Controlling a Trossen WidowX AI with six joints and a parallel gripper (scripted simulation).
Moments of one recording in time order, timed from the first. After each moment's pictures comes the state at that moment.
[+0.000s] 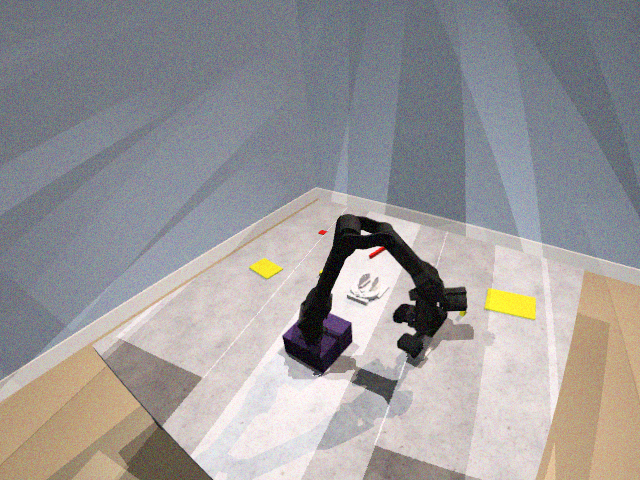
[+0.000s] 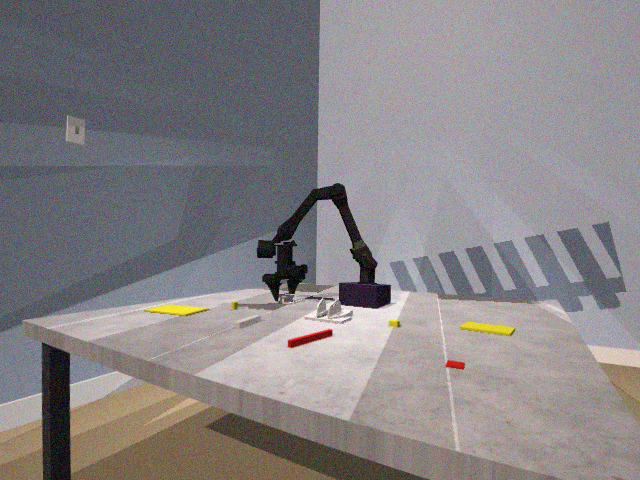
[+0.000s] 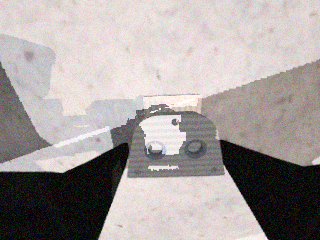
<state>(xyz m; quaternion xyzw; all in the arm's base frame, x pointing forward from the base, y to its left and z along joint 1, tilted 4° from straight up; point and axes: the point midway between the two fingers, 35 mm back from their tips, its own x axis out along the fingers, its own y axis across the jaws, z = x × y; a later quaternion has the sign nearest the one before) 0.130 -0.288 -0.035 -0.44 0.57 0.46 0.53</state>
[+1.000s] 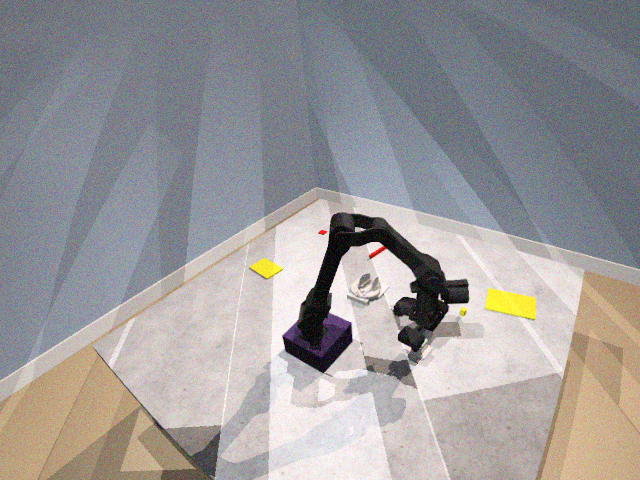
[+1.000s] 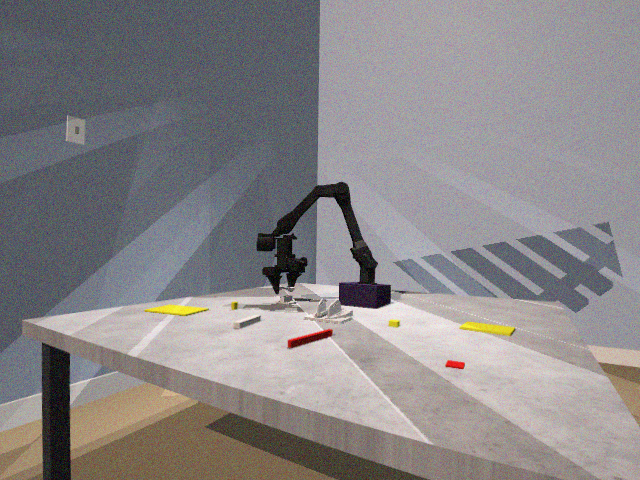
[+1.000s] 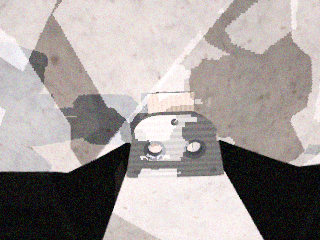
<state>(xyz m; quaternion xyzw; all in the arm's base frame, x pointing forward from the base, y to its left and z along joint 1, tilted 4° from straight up) 0.132 -0.288 -0.009 -0.44 0.56 0.46 0.53</state>
